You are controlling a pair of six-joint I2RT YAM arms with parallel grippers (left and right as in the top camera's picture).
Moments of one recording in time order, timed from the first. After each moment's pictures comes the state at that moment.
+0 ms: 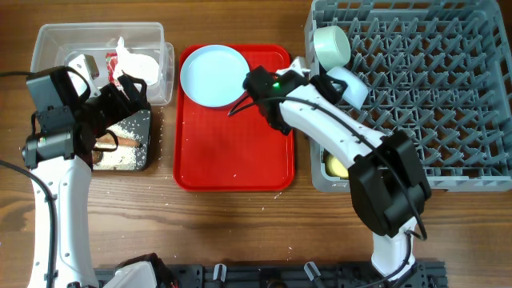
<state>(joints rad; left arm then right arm) 0.27 1.30 1.09 -0.60 0.36 -0.31 0.65 2.05 1.59 -1.19 1.07 0.13</state>
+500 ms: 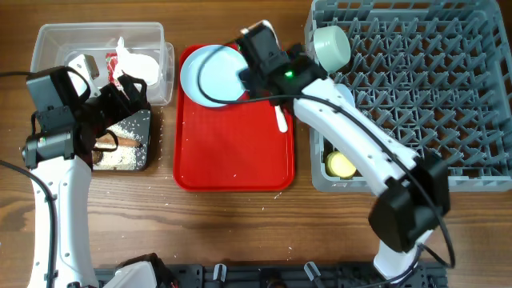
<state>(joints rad) 0.27 1.30 1.09 -0.60 0.36 -0.31 0.64 1.92 1.74 -0.72 0.27 0.05</state>
